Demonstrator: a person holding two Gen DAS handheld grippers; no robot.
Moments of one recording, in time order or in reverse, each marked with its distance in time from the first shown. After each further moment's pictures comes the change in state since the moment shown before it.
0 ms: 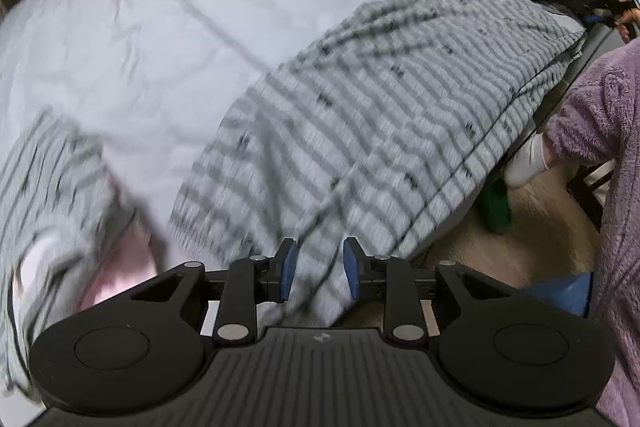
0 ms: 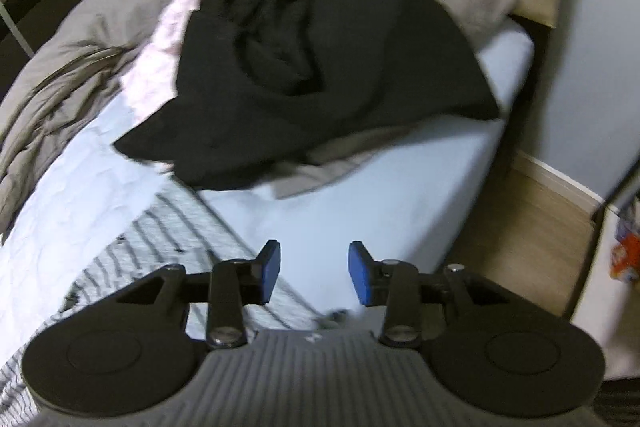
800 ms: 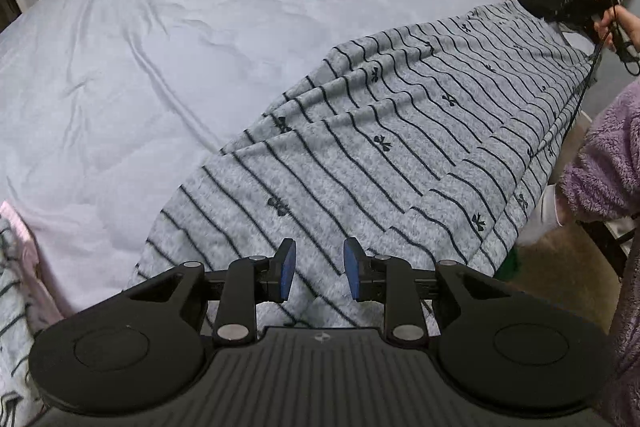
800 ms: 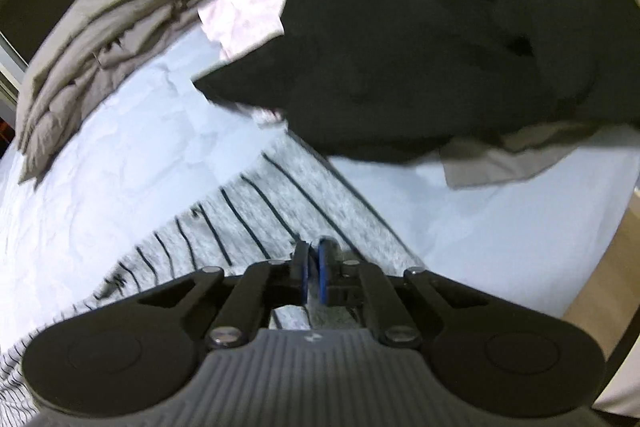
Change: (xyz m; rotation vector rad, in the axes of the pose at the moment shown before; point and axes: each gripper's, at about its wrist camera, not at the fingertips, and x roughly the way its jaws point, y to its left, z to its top) left arm 0.081 -0.032 0.079 0.015 -0.041 -0.010; right arm 0.071 0.092 -0.001 -0.123 0.087 0.150
